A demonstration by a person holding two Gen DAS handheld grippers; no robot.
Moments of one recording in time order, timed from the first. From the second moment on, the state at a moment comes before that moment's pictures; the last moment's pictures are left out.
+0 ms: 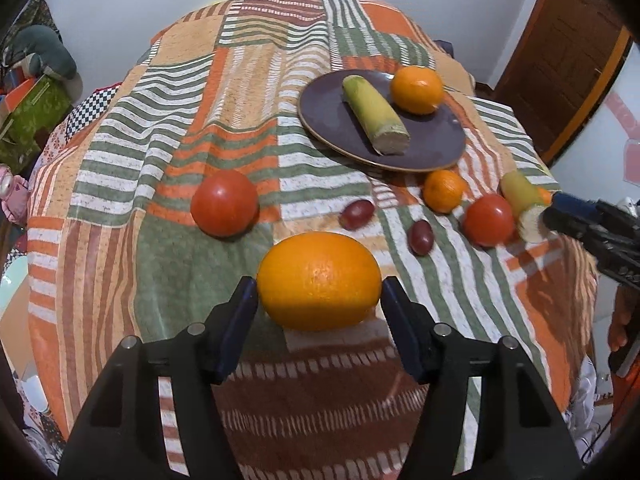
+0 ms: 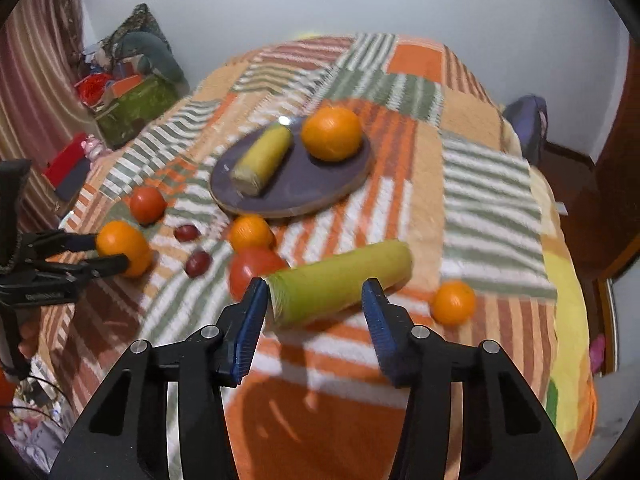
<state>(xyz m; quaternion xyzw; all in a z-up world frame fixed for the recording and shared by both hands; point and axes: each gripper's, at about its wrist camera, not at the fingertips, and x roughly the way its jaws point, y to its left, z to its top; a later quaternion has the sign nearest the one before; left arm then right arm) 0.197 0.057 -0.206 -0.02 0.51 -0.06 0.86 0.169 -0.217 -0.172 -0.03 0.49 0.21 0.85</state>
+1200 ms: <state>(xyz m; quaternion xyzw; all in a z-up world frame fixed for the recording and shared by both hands) 0.183 0.044 -0.208 -0.01 0.49 -0.06 0.87 0.201 -0.214 -0.203 0.01 0.52 0.17 0.84</state>
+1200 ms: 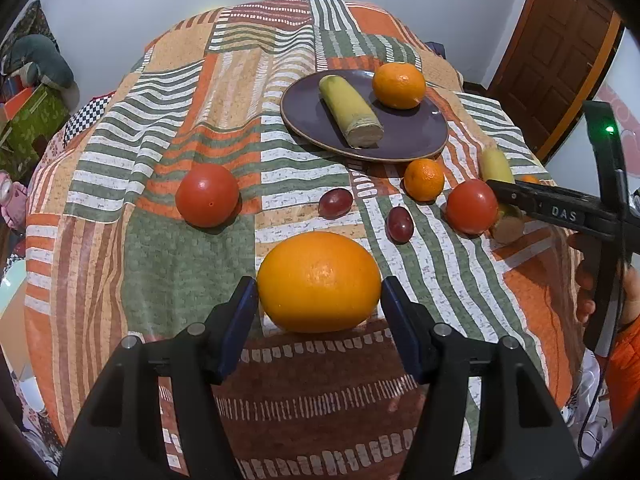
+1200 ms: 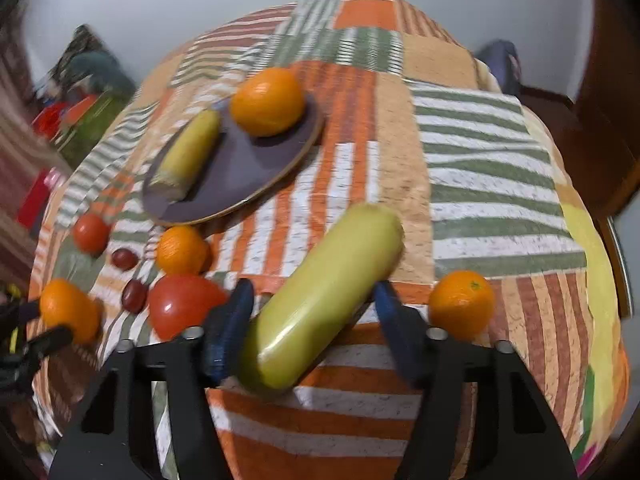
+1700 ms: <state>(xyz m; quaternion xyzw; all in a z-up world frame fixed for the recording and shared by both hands) 0.192 0.043 -0.208 -0.01 0.49 -0.06 0.87 0.212 -0.204 -0.204 -0.02 0.54 0.17 0.82</state>
